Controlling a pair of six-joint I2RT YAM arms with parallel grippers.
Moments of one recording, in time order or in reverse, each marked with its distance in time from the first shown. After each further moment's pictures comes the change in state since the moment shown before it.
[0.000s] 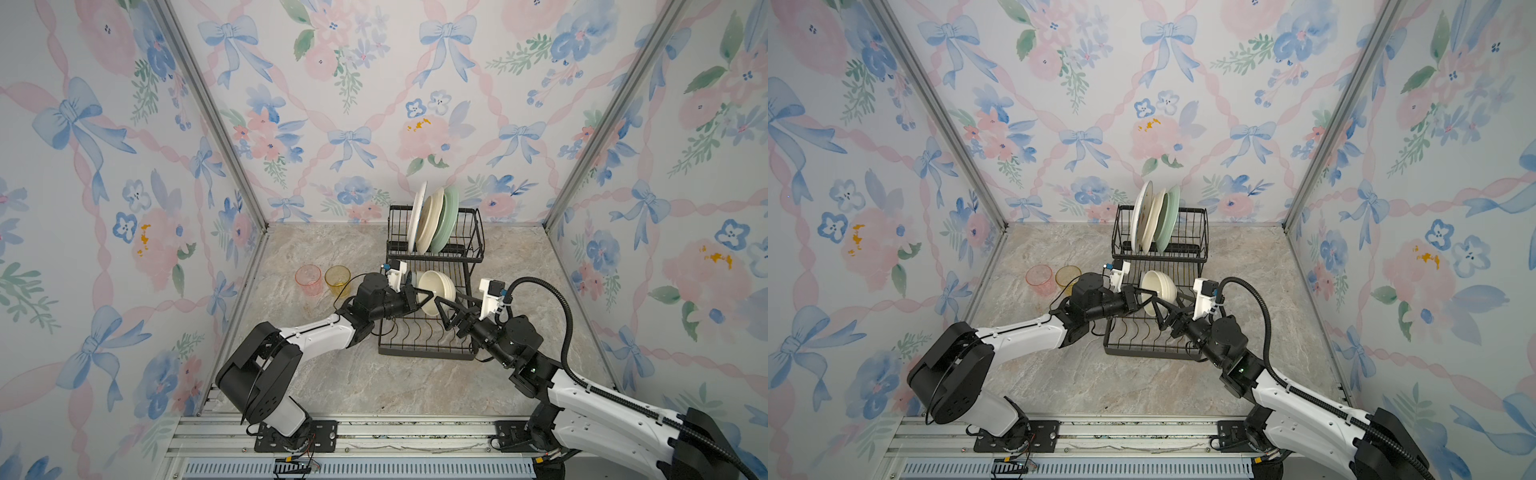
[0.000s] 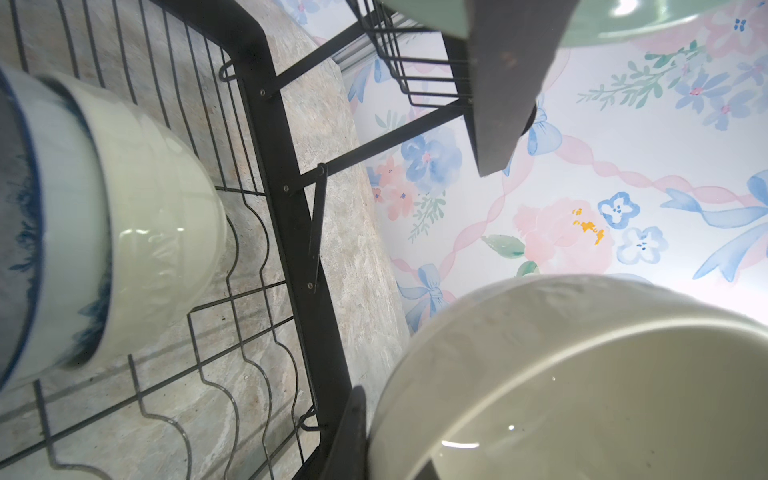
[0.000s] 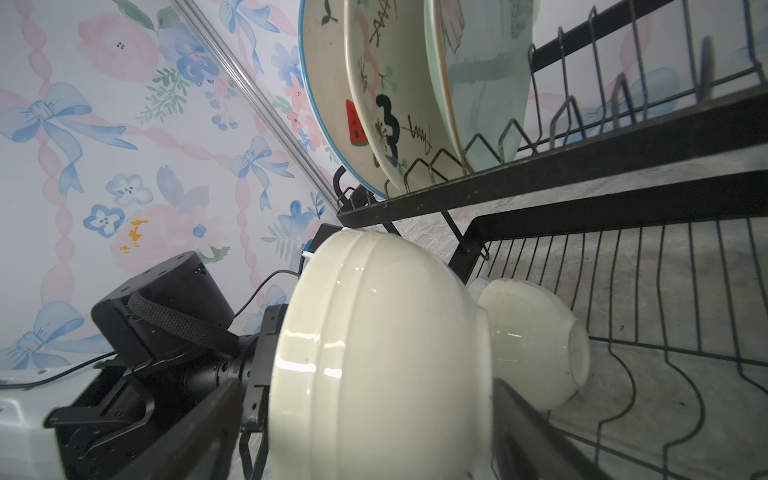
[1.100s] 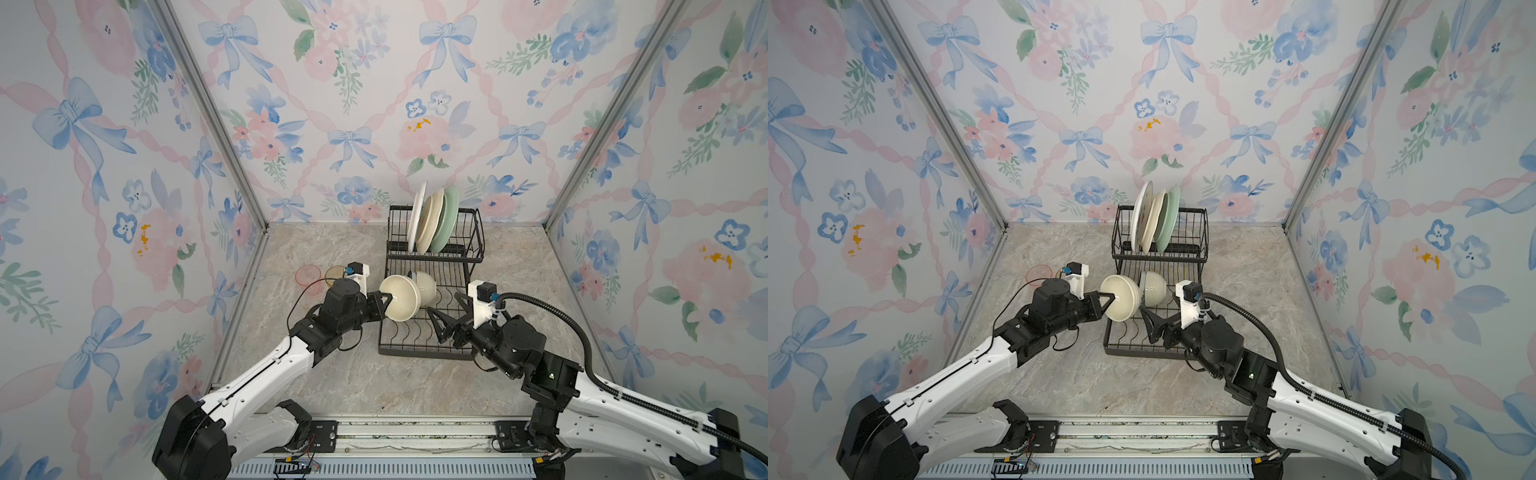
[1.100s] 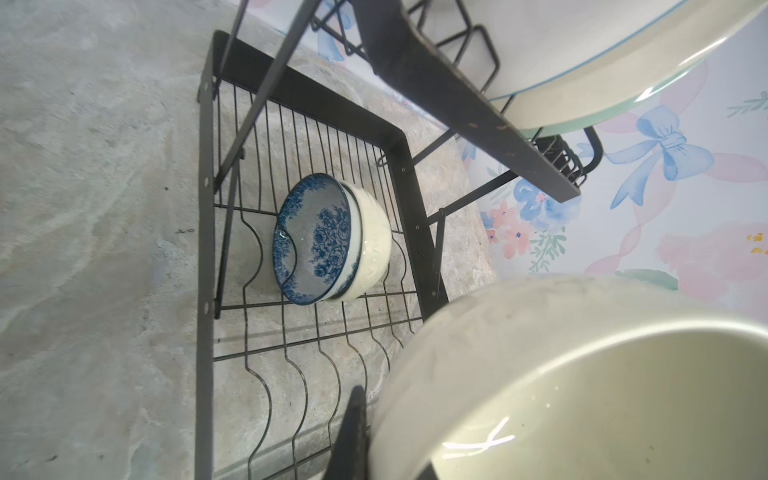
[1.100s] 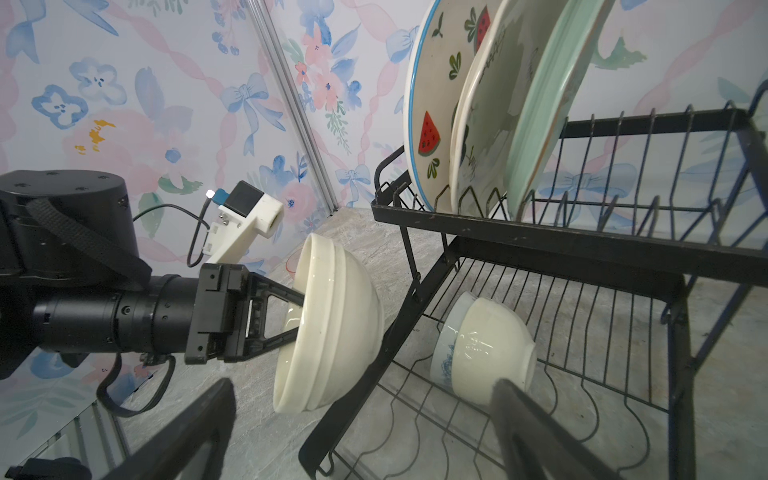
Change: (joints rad) left arm 0.091 -0.482 -0.043 -0.640 -0.336 0.286; right arm 0.242 -0.089 0.231 -0.429 0.270 -0.288
